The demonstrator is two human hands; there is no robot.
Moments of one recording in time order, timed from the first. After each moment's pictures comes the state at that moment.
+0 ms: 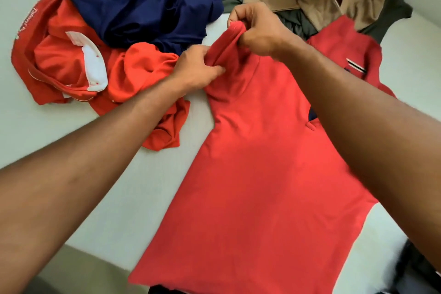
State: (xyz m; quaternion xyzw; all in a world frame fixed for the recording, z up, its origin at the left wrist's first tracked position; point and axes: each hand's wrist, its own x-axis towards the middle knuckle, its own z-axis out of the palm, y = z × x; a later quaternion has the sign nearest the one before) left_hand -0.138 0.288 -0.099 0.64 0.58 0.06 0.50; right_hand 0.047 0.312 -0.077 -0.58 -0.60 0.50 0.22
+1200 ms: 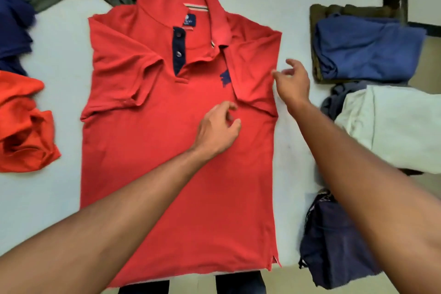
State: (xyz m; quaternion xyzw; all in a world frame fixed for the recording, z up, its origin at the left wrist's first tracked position) left_hand 0.085 -0.003 -0.100 0.76 0.40 0.04 0.51; right_hand 0.297 -0.044 -0.091 -0.91 -0.09 0.27 0.30
